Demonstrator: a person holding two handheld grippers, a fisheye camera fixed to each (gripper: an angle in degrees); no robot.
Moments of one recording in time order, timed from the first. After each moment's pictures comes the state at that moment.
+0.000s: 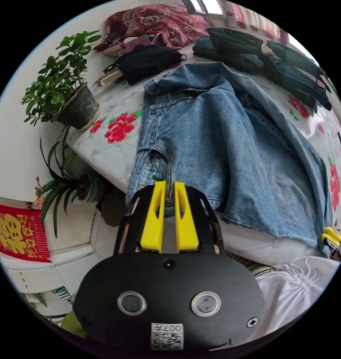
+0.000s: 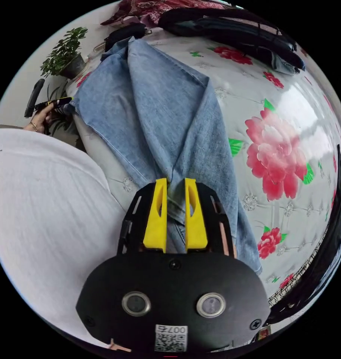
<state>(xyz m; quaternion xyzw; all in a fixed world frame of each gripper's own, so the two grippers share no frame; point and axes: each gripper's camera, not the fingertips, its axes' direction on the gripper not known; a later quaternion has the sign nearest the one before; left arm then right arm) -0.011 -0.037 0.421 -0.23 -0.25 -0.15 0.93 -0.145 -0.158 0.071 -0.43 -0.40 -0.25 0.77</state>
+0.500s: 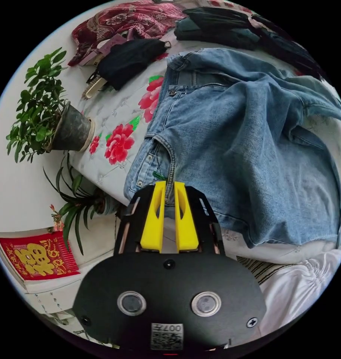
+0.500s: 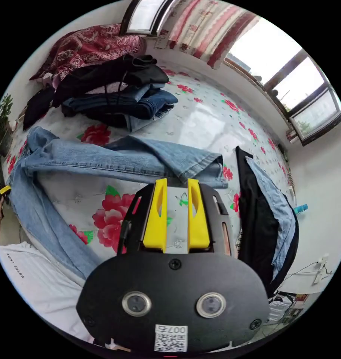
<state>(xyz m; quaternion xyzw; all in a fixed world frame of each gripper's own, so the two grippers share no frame) -0.036 -0.088 0.449 -0.29 -0.28 -0.07 0.91 -0.017 -0.356 0.191 -0.31 -0.14 -0.15 0.93</state>
